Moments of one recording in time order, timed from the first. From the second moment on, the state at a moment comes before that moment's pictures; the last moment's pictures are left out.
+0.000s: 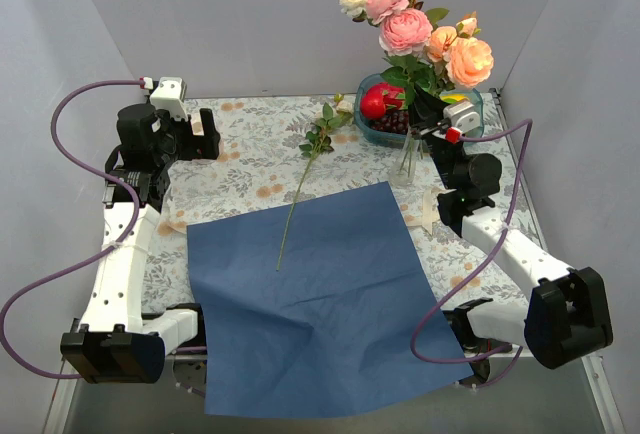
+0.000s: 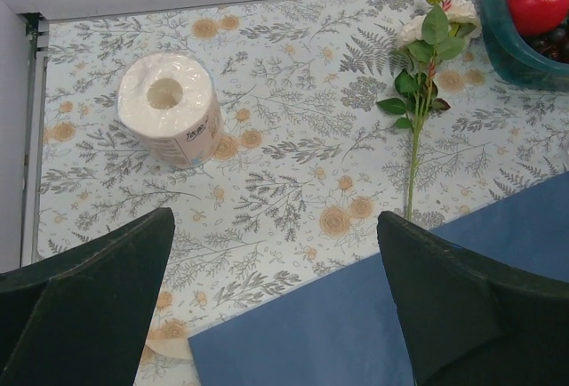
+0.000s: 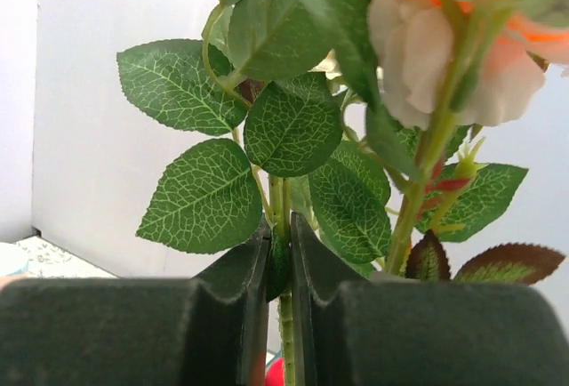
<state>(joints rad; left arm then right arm) -0.01 1.10 1.27 -0.51 0.15 0.01 0.42 1.18 0.78 1.00 -0.10 -0.18</state>
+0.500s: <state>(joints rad) 0.03 1.15 1.22 -0.49 0.14 0.04 0.28 1.38 0.89 1.20 -0.33 0.07</state>
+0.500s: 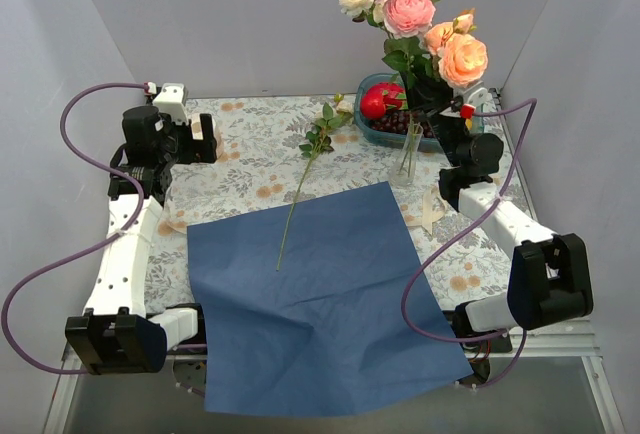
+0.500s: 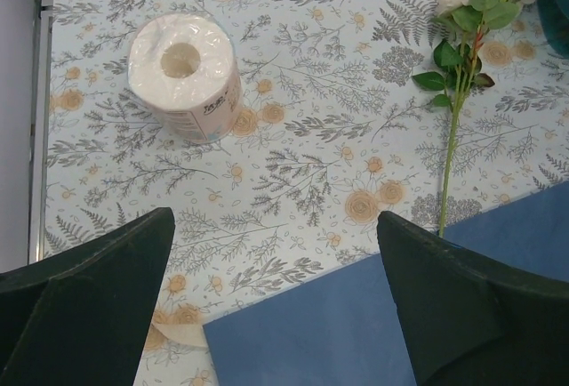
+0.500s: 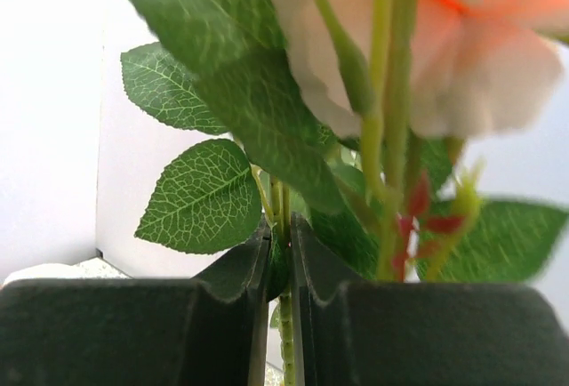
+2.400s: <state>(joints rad) 0.03 1.20 1.18 -0.47 0.14 0.05 0.26 1.51 0.86 1.20 -0.29 0.14</state>
